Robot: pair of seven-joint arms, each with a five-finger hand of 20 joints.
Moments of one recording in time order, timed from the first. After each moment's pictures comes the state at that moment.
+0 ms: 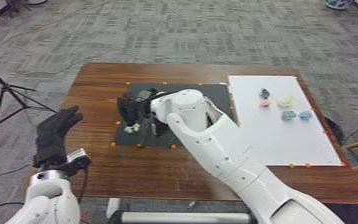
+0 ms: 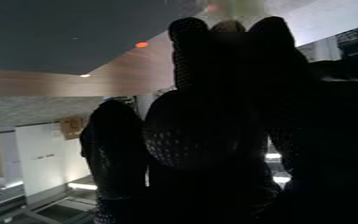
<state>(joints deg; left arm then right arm) 117.5 -49.3 -82.8 -115.2 46.7 40.8 19.2 -56.4 -89.7 48.7 -75.7 -153.7 -30.7 -12.7</state>
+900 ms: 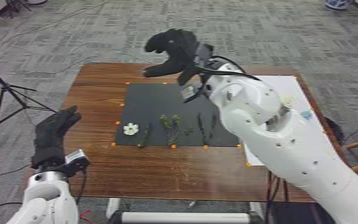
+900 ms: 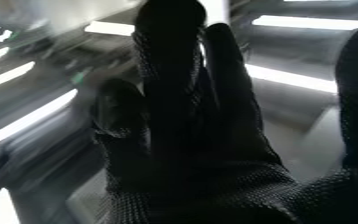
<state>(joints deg) 119.0 -51.1 -85.0 -115.9 48.8 39.0 17.9 -56.5 -60.3 47.5 -103.5 -128.7 2.4 1.9</state>
